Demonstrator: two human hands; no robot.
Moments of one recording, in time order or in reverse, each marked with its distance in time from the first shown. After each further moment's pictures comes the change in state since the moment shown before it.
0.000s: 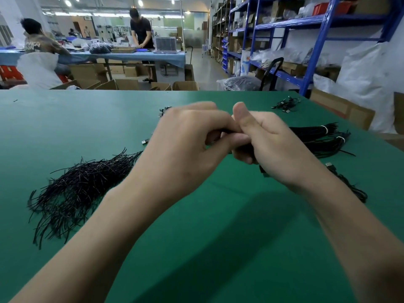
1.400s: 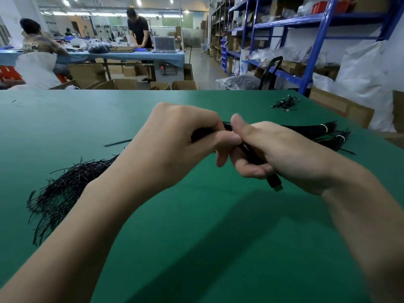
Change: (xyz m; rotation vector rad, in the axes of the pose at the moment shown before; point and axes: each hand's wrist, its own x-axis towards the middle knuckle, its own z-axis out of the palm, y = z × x) left_hand 0.002 -0.012 -0.013 0.013 -0.095 -0.020; right_hand -0.006 -0.005 -0.016 0.132 -0.391 0.188
